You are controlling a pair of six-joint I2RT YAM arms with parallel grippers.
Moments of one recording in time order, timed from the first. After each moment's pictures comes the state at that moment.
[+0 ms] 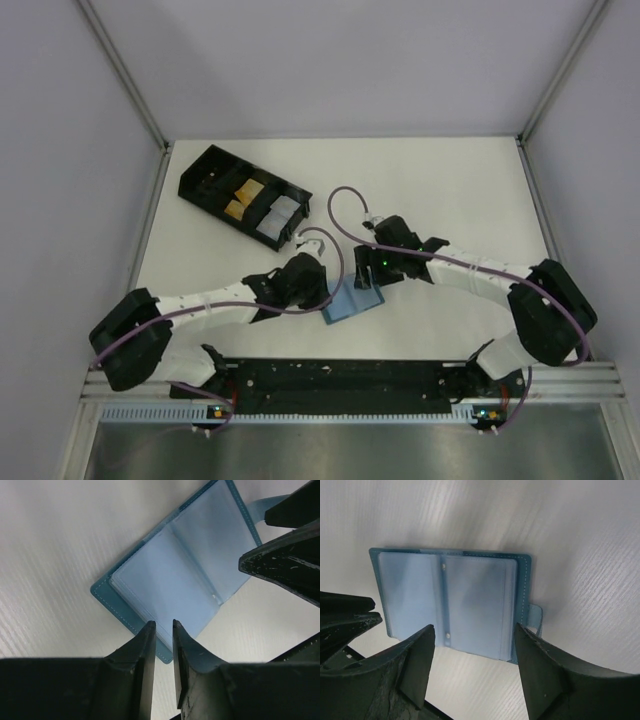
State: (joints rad) left arm -0.92 1.30 0.63 -0.11 -0.10 -0.73; right arm 0.70 1.47 0.84 -0.31 -0.15 0.43
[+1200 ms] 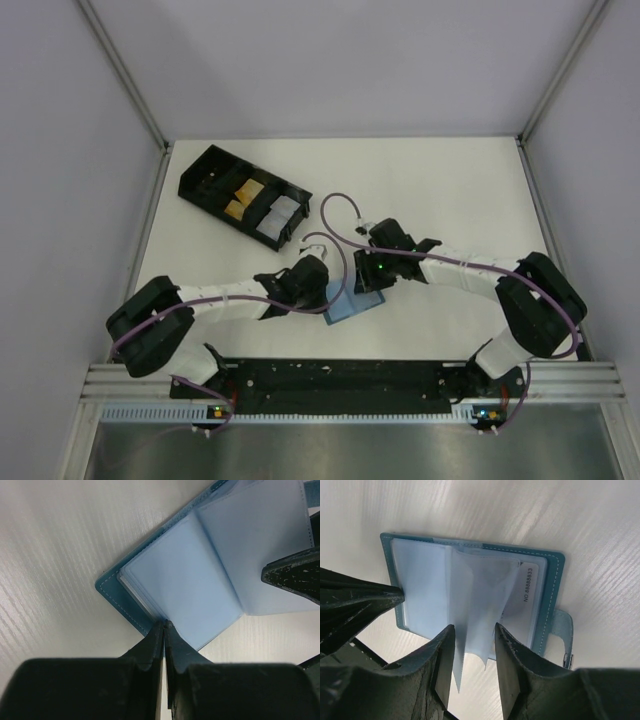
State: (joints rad) left arm -0.92 1.45 0.64 -0.11 -0.09 -0.77; right arm 0.71 1.54 0.84 -0.29 -0.22 0.41
